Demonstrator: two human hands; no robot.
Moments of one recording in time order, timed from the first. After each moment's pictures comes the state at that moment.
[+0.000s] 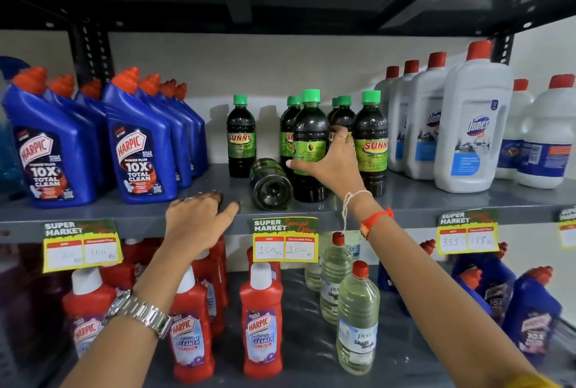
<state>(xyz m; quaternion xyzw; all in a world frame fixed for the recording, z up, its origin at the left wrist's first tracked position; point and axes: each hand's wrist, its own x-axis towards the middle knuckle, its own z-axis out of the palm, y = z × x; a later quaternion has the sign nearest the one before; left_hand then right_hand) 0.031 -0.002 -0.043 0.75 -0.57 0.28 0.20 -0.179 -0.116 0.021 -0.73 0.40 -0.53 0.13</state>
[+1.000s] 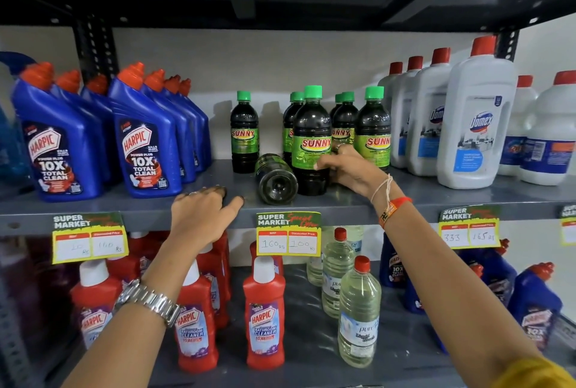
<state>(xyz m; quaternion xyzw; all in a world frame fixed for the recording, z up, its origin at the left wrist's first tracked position) 0.029 -0.002 -0.042 0.75 -0.56 0.29 0.21 -0.206 -0.122 0.025 -0.69 0.30 -0.39 0.53</state>
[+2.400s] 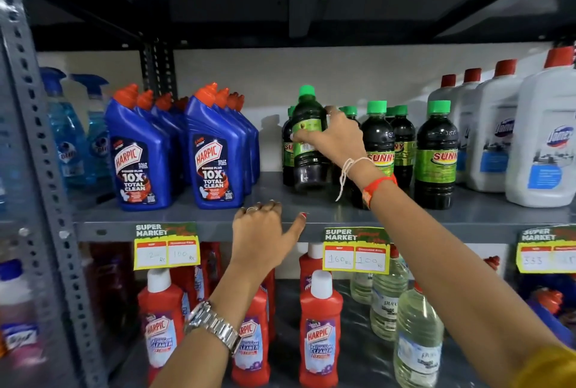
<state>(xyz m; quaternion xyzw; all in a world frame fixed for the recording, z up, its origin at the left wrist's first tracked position) 0.031 0.024 -0.047 0.72 -0.57 0.30 0.26 -0.078 -0.077 0.083 -0.76 0.38 -0.52 0.09</state>
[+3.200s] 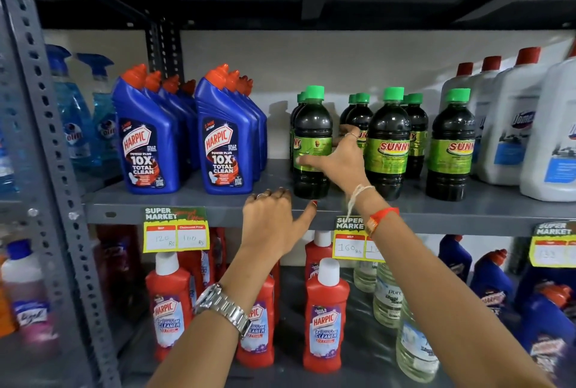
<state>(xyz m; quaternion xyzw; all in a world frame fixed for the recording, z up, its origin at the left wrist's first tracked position) 0.031 0.024 -0.046 0.73 -0.57 0.29 0.26 -0.064 -0.084 0.025 -0.71 0.38 -0.54 0.24</state>
